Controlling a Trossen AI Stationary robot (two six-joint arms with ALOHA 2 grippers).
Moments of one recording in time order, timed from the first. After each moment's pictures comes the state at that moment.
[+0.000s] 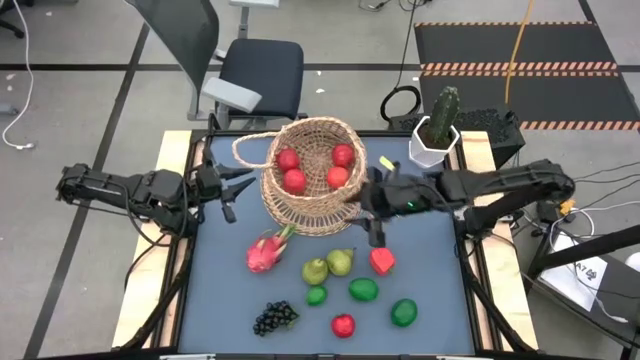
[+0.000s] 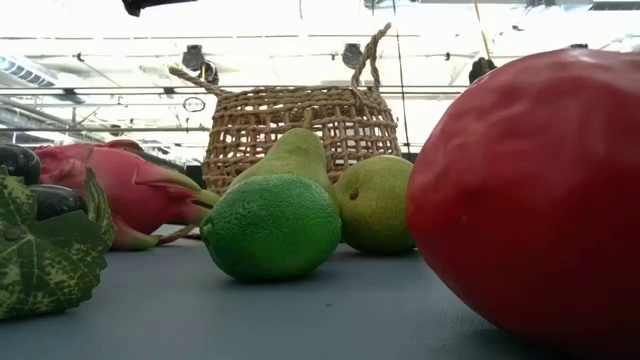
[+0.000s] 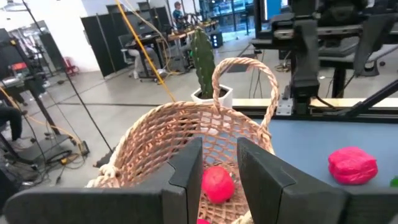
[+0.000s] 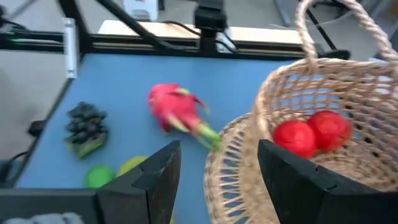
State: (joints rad) left arm -0.21 0.66 0.71 -0.12 -0.60 0.12; right arm 0.17 1.32 1.28 -0.50 0.17 0.06
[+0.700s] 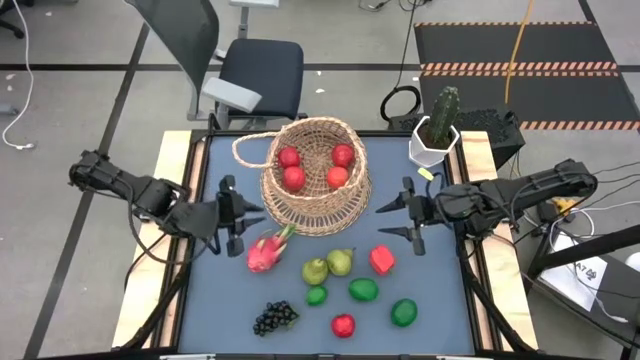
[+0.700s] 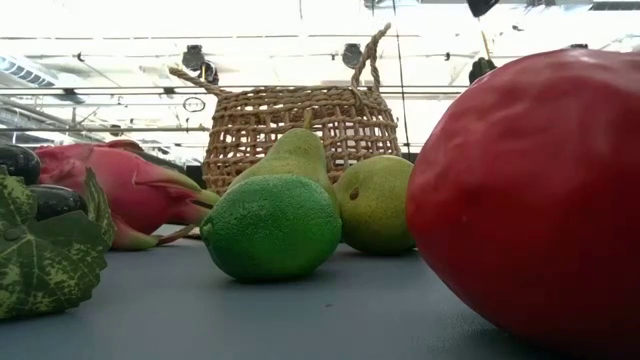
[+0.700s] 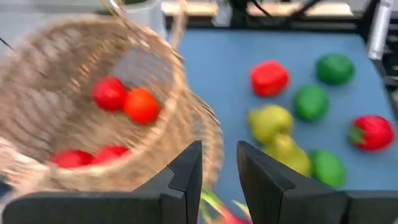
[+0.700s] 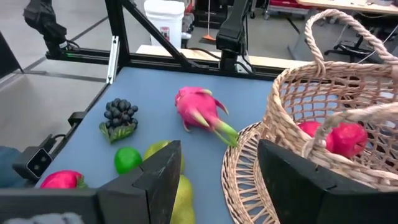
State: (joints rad) left arm -0.44 1.07 1.16 -0.79 -0.55 -0.34; right arm 0.27 0.89 0.82 -0.28 0.19 0.02
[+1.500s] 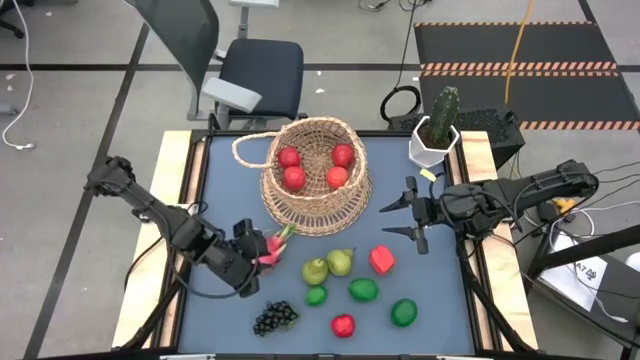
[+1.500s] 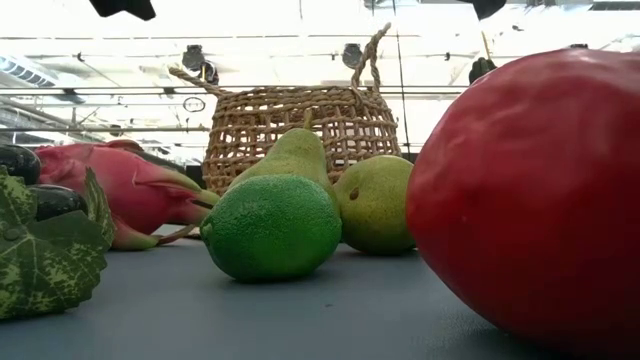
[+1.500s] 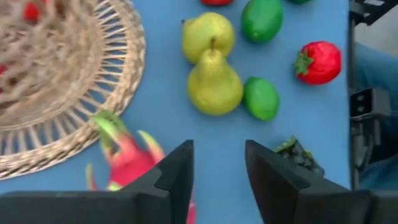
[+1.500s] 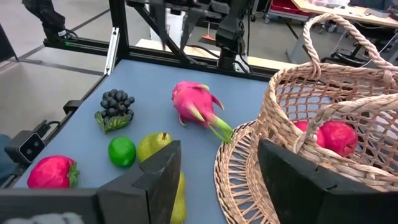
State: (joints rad) left arm -0.58 1.34 1.17 -0.81 -0.36 -0.72; right arm 0.27 0.85 0.78 -0.29 0.19 -0.04
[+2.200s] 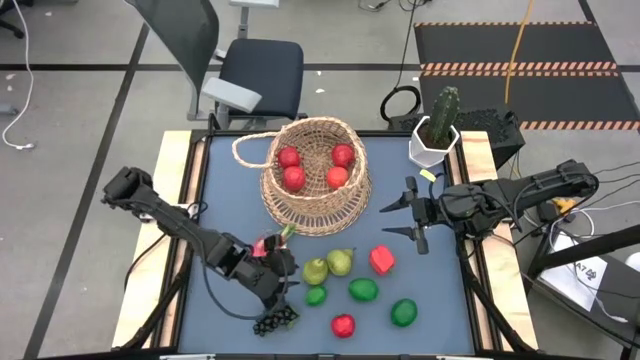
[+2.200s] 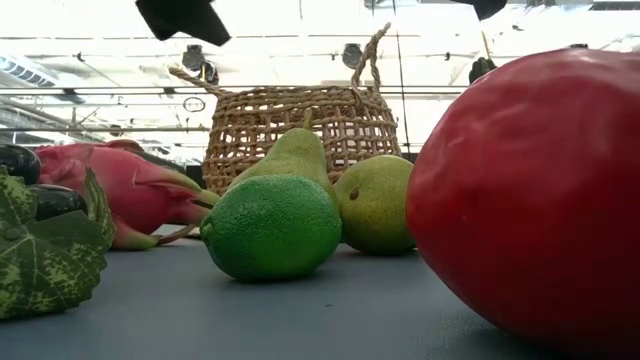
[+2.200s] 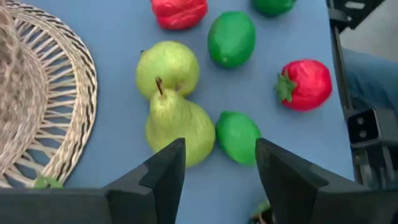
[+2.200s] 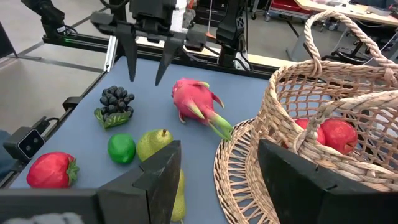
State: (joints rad) left arm -0.54 1.56 1.17 -0.48 -0.35 -0.54; right arm 0.27 0.85 0.78 -0.30 0.19 -0.04
